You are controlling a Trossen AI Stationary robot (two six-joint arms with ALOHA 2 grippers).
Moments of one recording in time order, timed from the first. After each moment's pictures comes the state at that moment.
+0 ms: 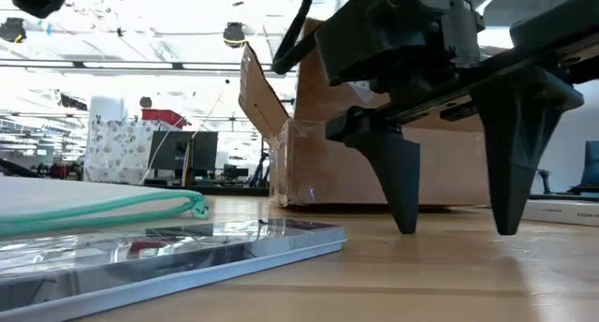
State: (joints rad) left arm -0.77 2.03 1.58 -1.20 -0.04 -1.72; right arm 0.38 2.14 1.58 -0.89 -0.16 -0.18
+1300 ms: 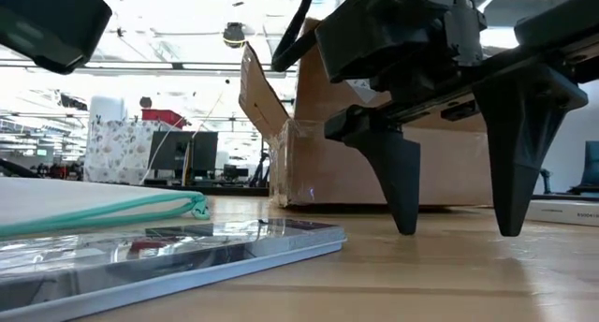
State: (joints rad) left arm -0.76 2.08 1.49 -0.93 -0.09 -1.70; right arm 0.38 2.14 1.58 -0.88 -0.16 -0.19
